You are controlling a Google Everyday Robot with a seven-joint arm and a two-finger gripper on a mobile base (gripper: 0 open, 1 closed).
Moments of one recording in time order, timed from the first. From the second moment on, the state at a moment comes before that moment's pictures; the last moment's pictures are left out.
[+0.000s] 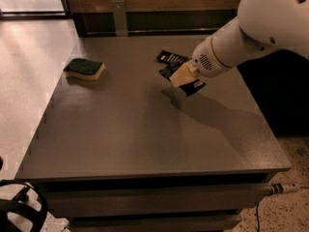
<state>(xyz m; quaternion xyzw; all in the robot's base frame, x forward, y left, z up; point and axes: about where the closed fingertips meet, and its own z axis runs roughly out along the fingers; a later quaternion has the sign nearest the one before) 0.585 -0.087 0.883 -0.36 0.87 0.13 0.31</state>
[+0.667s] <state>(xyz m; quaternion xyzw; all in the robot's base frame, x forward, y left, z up) 0.584 -0.017 0.880 -0.43 0.83 0.17 0.31</state>
